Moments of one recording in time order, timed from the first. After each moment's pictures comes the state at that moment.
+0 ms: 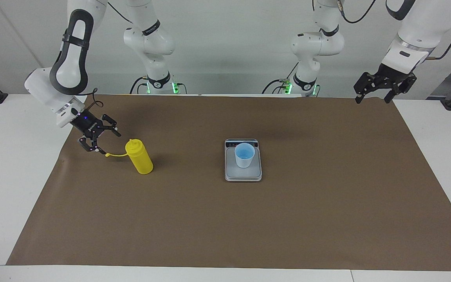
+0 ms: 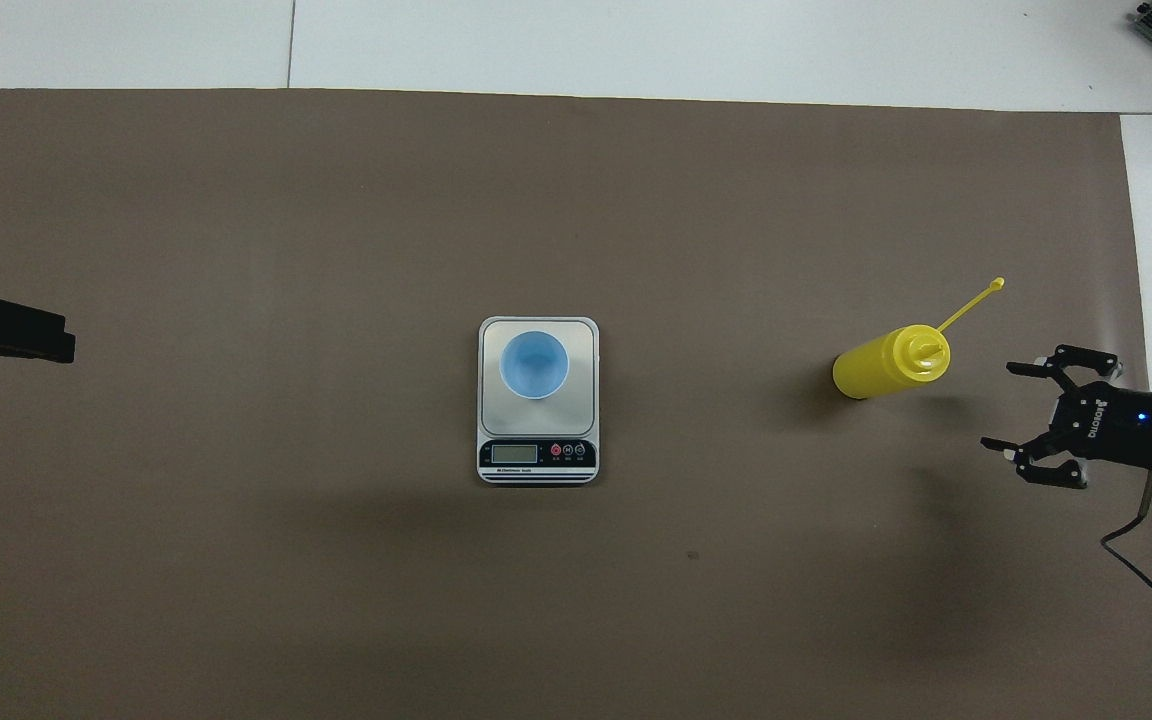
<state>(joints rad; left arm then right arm) -0.04 -0.08 -0.02 -1.61 -0.01 1.54 -0.02 -0.27 -0.03 -0.13 -2.27 0.70 2.14 -1.90</state>
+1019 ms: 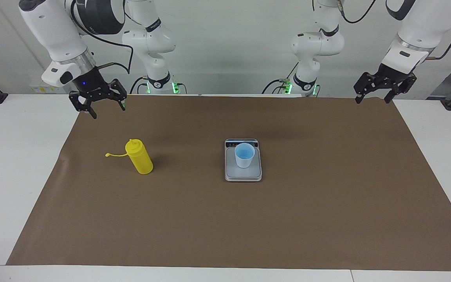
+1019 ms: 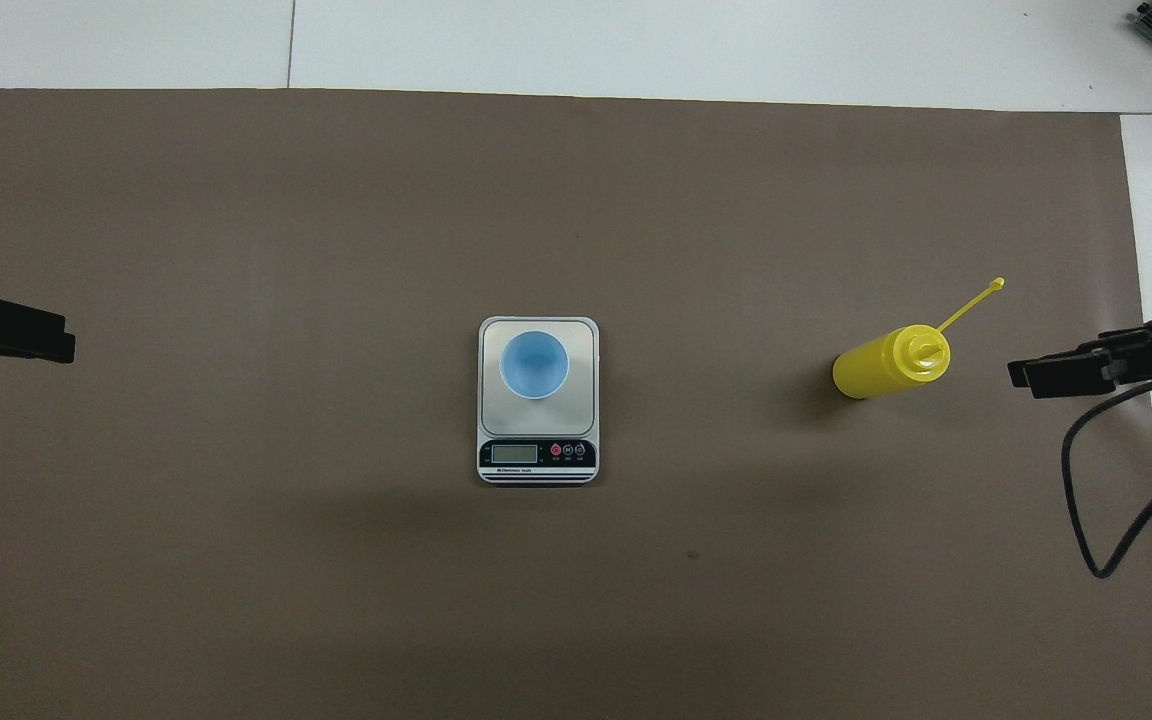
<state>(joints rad) -0.04 -0.08 -0.02 -1.61 -0.01 1.54 -0.02 0.04 -0.12 -0.10 -1.80 0.09 1.74 -0.24</state>
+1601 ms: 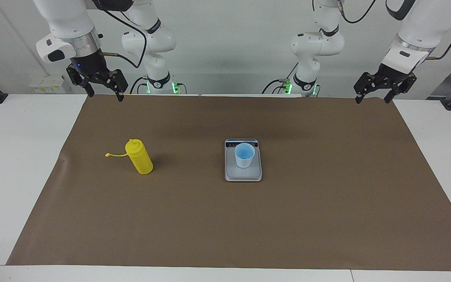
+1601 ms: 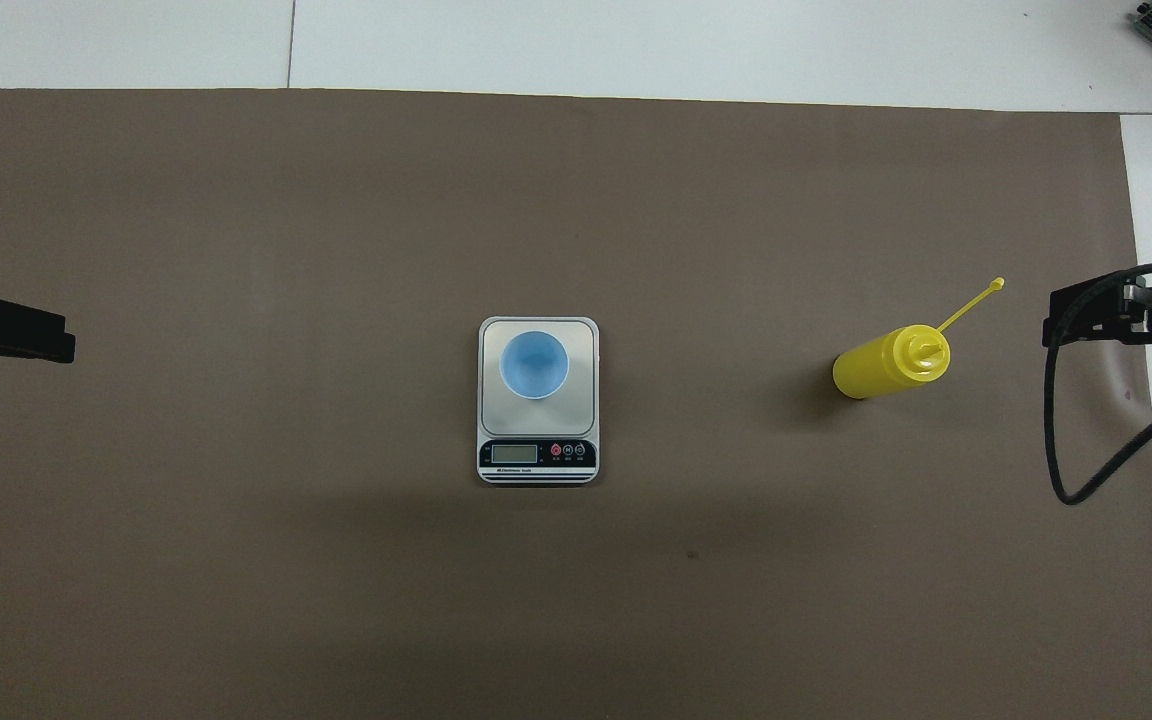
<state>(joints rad) -0.04 -0.08 -0.02 -1.61 -0.01 1.54 -0.02 0.12 0.00 -0.11 -1.47 -0.04 1.44 0.21</state>
